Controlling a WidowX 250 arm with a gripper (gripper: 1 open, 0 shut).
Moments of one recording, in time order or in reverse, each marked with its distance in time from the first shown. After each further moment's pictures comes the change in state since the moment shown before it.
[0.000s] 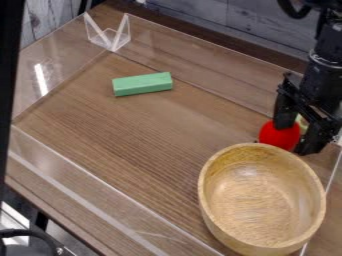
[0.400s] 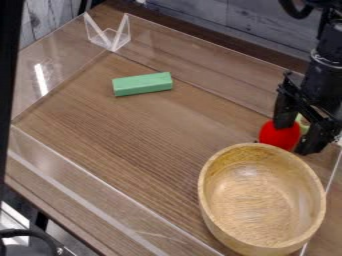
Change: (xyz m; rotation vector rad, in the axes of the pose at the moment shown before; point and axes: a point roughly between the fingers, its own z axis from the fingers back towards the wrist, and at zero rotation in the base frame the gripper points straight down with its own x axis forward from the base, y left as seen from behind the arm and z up) arm -0.004 -0.001 0.001 0.001 0.023 0.014
